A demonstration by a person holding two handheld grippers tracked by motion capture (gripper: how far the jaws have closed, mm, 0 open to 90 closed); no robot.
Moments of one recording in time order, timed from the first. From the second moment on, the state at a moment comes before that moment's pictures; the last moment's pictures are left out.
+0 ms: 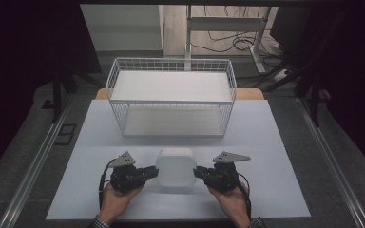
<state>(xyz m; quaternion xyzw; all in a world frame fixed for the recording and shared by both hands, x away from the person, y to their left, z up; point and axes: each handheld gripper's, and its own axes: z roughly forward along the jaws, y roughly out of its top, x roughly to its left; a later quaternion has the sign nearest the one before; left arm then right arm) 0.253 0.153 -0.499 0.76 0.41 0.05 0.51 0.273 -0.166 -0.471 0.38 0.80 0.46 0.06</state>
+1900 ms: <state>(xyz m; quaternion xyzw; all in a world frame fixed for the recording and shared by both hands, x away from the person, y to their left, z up) 0.377 0.150 -0.496 0.73 0.45 0.09 0.50 0.401 -0.148 -0.474 0.41 0.78 0.47 0.11</state>
